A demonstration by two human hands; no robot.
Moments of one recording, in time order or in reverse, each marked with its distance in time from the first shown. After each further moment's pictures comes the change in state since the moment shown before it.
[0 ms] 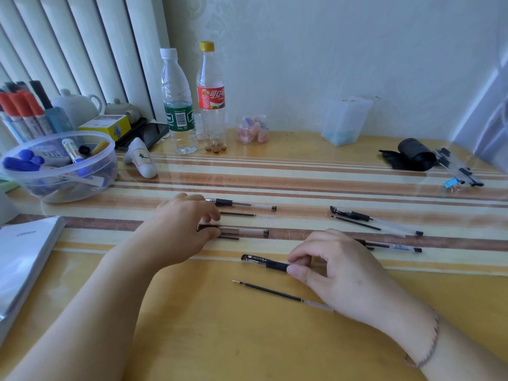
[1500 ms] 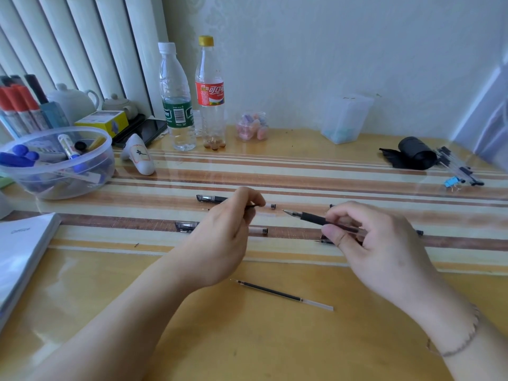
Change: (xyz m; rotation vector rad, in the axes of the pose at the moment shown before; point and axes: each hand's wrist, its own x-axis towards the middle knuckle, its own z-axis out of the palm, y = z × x) left_hand -0.014 0.066 0.006 -0.517 0.032 0.077; right_hand 0.000 0.003 -0.033 -0.026 0.332 0.090
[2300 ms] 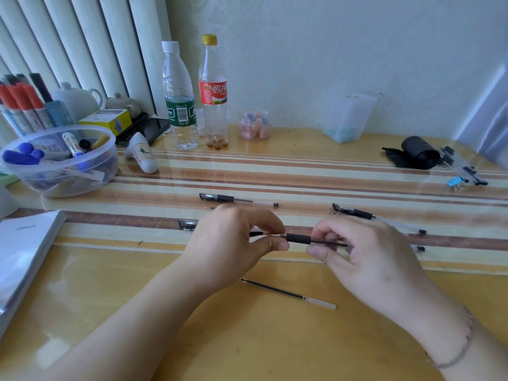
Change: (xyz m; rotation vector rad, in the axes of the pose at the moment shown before) left_hand -0.002 0.009 0.008 0.064 0.101 0.077; right_hand -0.008 -0.014 0.004 -0.110 -0.125 -0.117
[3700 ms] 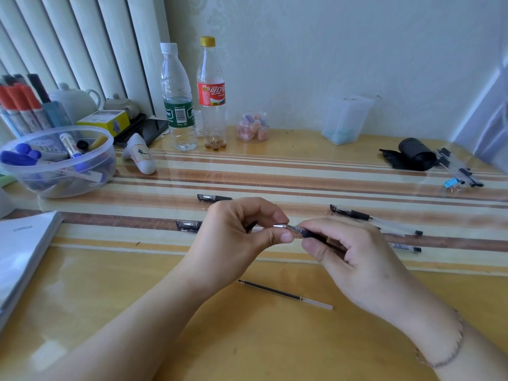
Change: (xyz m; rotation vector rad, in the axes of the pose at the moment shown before) left_hand -0.001 0.016 0.000 -0.485 0.074 -0.069; right_hand 0.003 0.006 0.012 0.327 -0.029 -0.061
